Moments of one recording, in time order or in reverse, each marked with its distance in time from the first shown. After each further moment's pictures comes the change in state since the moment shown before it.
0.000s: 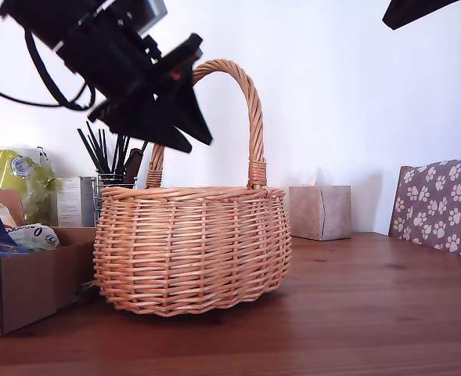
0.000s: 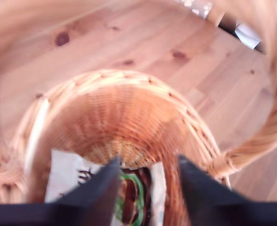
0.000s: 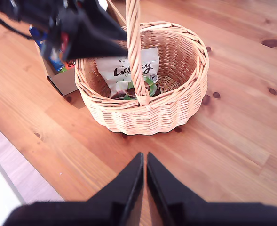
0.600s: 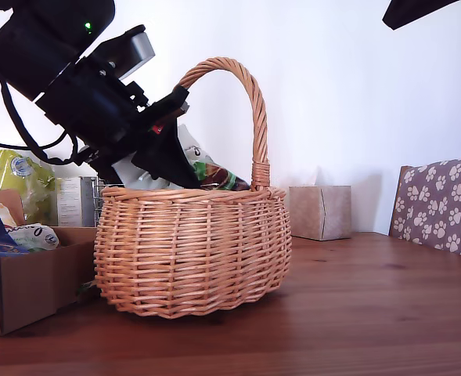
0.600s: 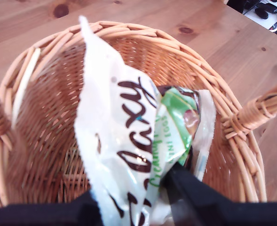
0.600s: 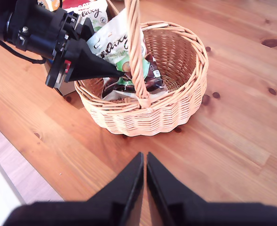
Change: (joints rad) left arm 0.004 0.026 -0.193 0.220 0.026 -0.006; right arm 0.000 0.000 0.000 0.000 0.000 0.000
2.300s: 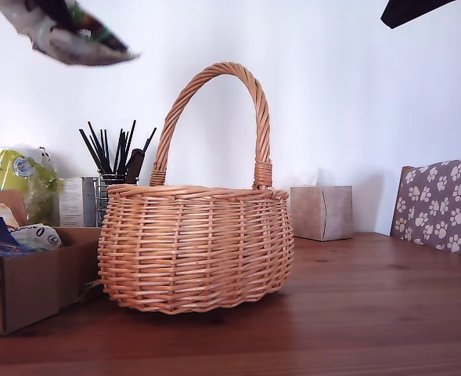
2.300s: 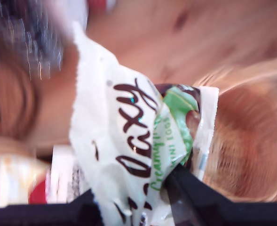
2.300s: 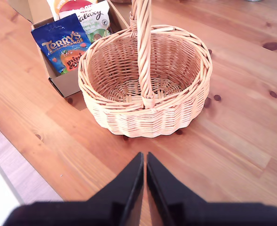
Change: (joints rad) left arm 0.375 -0.150 0.666 -0.904 0.056 0.209; right arm 0.000 0.000 0.000 0.007 0.000 0.000
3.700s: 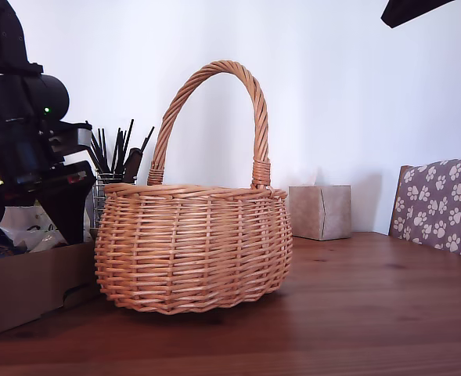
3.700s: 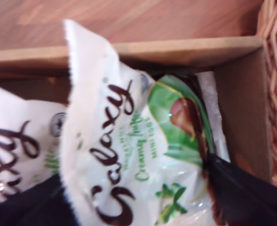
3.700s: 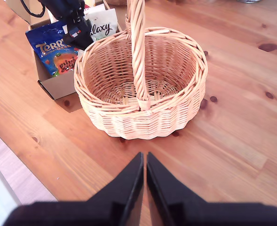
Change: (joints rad) left arm 0.038 0.547 -0.128 0.076 -0.105 0.117; right arm -0.005 0.000 0.000 0.008 -0.001 0.000
